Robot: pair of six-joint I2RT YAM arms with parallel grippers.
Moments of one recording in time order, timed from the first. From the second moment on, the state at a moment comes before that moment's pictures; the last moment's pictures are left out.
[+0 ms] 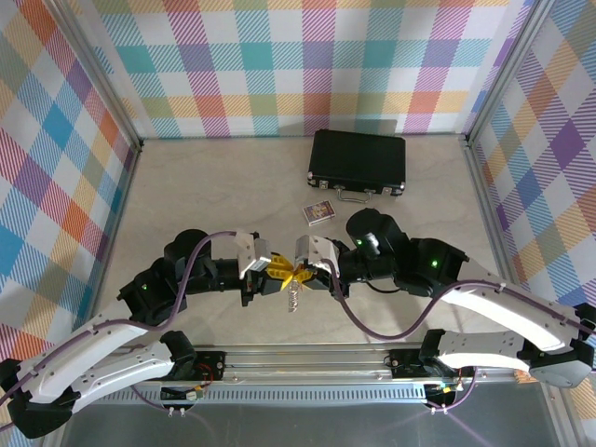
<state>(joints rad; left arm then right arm) -0.89 0.75 0.85 -0.34 0.49 0.05 1.11 1.09 1.23 -0.71 -0.32 -0.29</state>
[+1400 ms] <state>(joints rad) -0.89 0.68 0.59 0.27 0.59 -0.29 1.11 1.00 1.20 -0.60 -0.37 -0.29</state>
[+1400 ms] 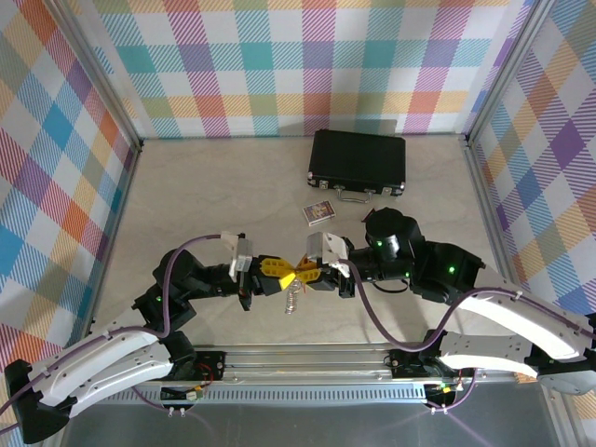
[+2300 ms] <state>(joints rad) -0.89 0.68 0.58 0.40 0.62 -0.37 1.11 0.95 1.16 -0.55 -0.38 -0.27</state>
